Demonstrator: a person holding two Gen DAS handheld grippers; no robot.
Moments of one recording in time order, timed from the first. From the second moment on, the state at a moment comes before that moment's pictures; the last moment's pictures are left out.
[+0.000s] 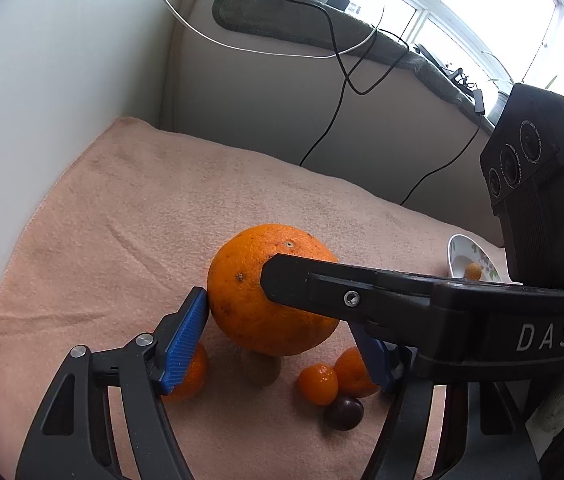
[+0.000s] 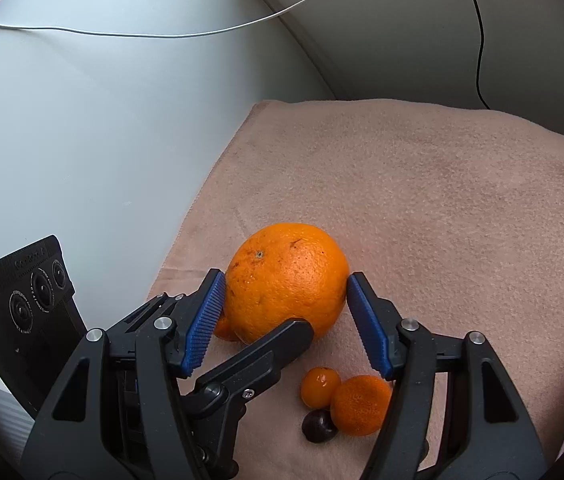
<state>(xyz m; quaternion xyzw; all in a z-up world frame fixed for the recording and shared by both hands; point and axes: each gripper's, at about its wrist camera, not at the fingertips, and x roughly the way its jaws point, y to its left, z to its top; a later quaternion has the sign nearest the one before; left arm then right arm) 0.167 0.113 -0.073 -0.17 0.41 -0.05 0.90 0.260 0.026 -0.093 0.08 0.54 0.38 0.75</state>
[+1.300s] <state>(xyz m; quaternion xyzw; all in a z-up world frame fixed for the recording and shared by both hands) 0.162 -0.017 -0.036 -0.14 0.38 -0.14 0.90 0.219 -0.136 -0.028 0.11 0.49 0.32 0.80</state>
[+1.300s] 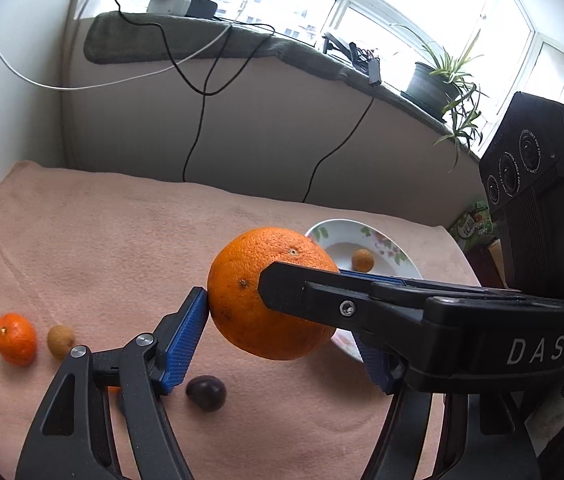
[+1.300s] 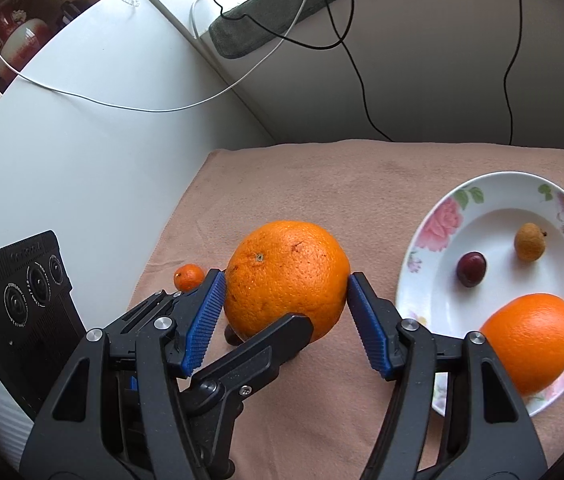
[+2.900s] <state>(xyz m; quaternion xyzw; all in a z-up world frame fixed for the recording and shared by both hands) 0.179 -0.087 -0.033 -0.09 0.39 -0.20 0.90 0.235 -0.219 -0.014 0.15 0.46 0.26 0.84</state>
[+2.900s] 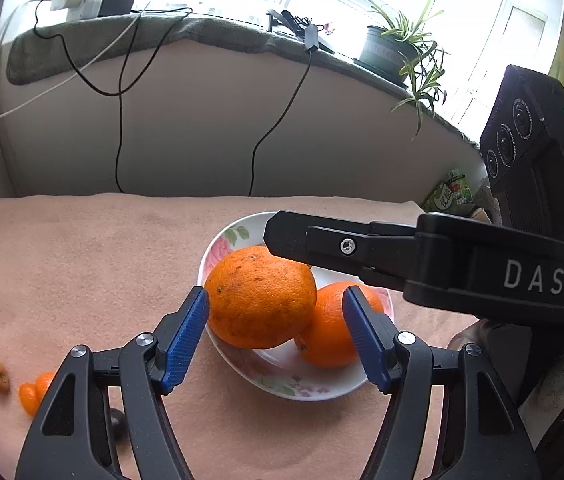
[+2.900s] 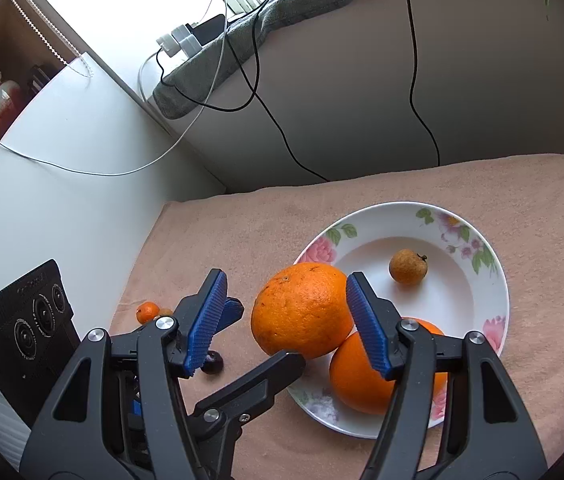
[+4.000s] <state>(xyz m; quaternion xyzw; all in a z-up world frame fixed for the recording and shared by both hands) 0.111 -0.030 -0.029 -0.09 0.36 -0.13 0.92 0.172 -0.193 0.001 0.07 0.39 0.26 0.88</state>
